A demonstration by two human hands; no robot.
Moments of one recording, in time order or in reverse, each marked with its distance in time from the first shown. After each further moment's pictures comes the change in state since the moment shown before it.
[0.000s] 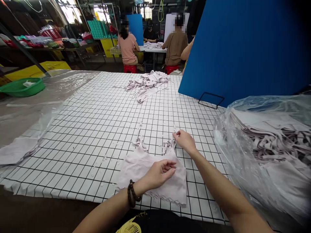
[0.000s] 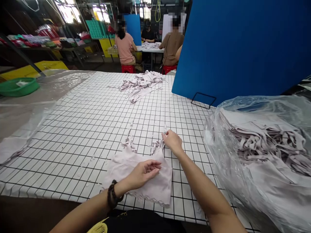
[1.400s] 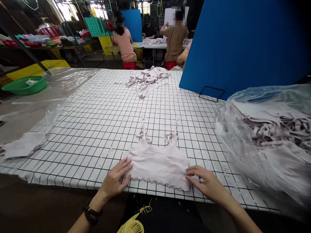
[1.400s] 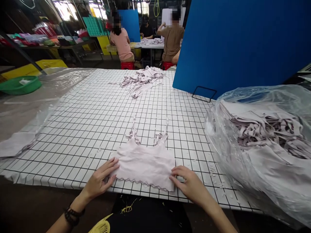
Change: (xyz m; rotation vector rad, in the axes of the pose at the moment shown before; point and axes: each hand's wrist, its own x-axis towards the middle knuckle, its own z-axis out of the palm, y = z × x) left_hand -0.147 -0.069 -0.124 1.124 0.283 0.420; right_hand -0.192 0.063 -0.025 0.214 -0.311 -0.410
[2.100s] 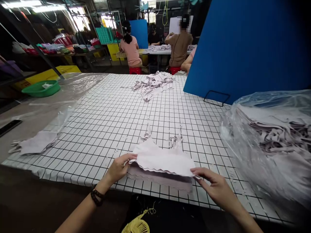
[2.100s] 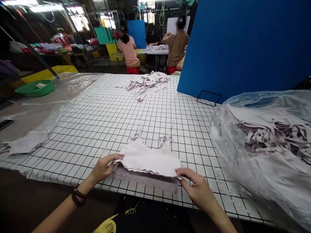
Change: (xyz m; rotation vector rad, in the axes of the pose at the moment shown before) left_hand 0.042 -0.015 -0.023 -0.289 0.038 -0.061; right_hand -0.002 0.009 0.006 0.161 0.190 -0.052
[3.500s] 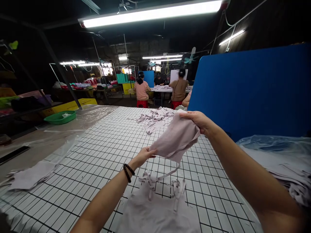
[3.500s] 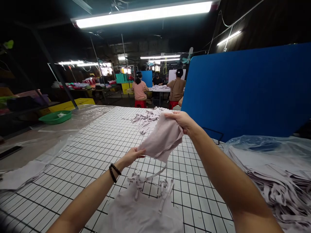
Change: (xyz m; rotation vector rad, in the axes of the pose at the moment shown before) left_hand 0.240 -0.005 -0.002 -0.914 -0.034 -0.397; right_hand 0.307 -0.171 -0.151 0.691 0.062 0.085
